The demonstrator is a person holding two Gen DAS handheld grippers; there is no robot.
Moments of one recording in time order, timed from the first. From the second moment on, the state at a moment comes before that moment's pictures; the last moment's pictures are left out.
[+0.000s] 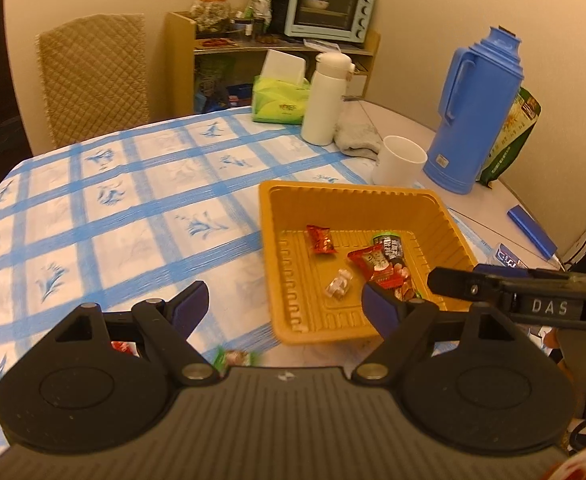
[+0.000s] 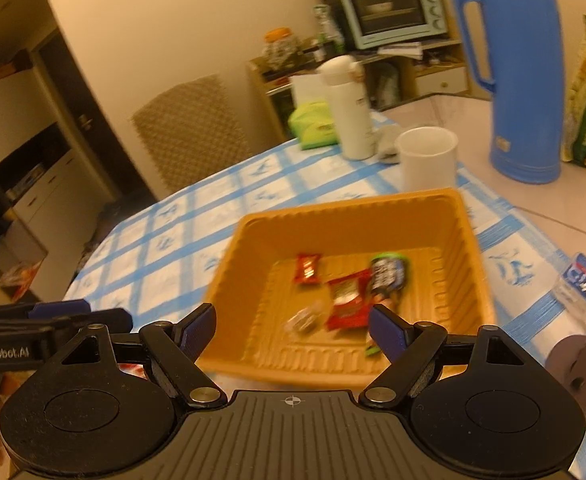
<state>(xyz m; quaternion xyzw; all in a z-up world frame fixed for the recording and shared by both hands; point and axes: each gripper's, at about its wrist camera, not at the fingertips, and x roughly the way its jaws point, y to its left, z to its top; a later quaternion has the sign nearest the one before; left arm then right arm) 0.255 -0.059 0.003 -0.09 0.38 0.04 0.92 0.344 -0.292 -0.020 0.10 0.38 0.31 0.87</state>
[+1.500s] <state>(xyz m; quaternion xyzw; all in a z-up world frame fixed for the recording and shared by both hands) 0.102 0.064 -0.059 -0.11 0.41 0.13 0.90 0.223 -0.138 -0.077 0.01 0.44 0.39 0.81</state>
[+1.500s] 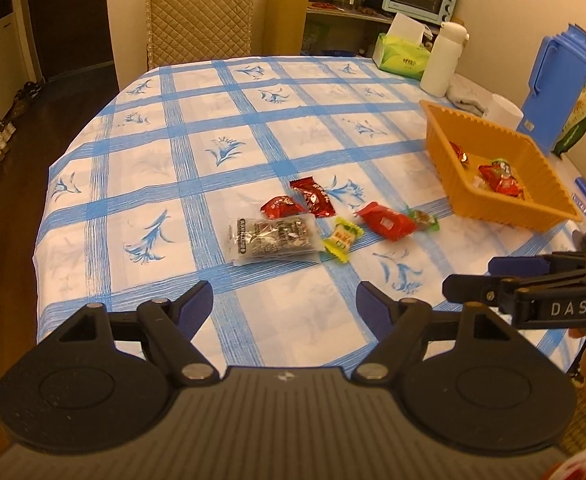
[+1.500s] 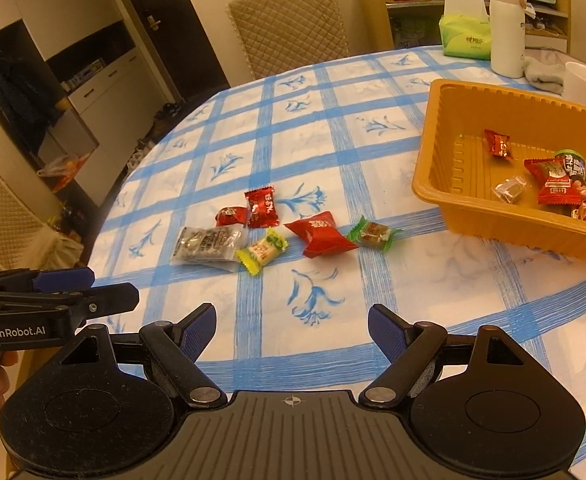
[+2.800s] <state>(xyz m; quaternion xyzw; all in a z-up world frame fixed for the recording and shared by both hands) 0.204 0.097 -0.126 0.09 0.46 -0.06 0.88 0.268 -0.121 -0.107 0.02 0.47 0.31 0.83</state>
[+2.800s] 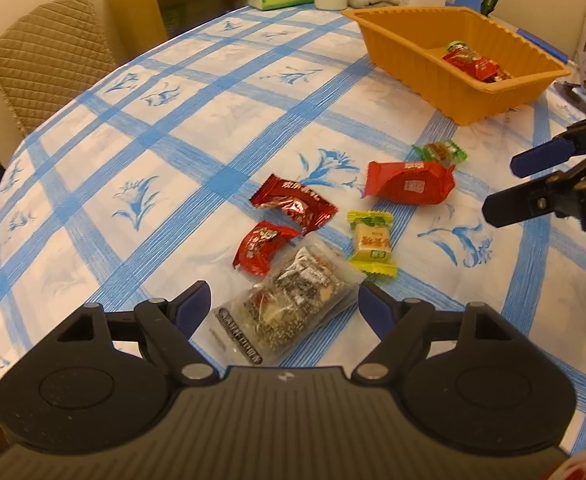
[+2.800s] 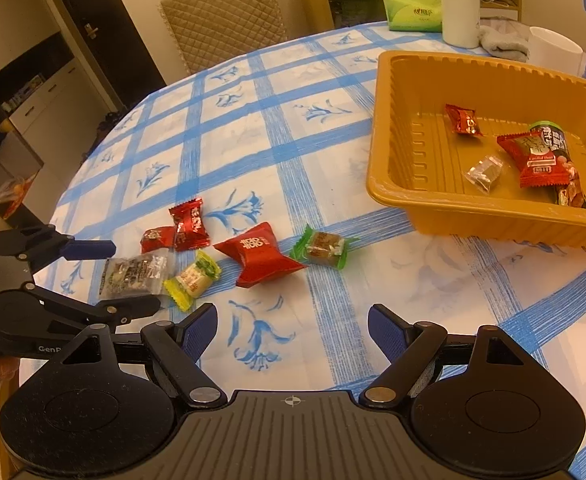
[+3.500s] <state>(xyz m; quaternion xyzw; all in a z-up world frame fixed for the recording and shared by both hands) 0.207 0.095 -0.126 0.01 0.48 -0.03 0.88 0.269 -0.122 -0.109 0.02 0.48 0.31 0.82</state>
